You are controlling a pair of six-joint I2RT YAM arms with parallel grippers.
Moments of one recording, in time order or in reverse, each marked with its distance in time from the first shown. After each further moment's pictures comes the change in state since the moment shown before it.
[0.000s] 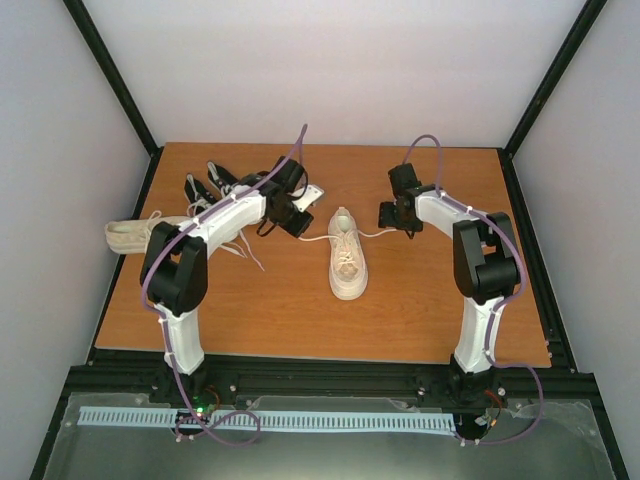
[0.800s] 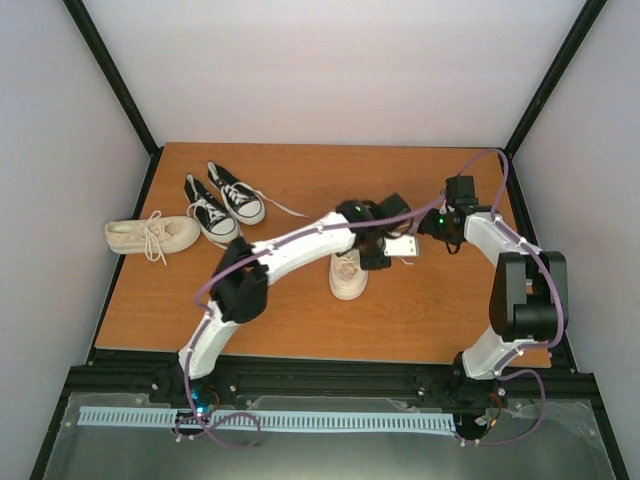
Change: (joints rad) left arm -0.489 0.357 0.484 -0.184 -0.237 0.382; right arm -0.251 -0.360 -0.340 0.074 -0.128 -0.017
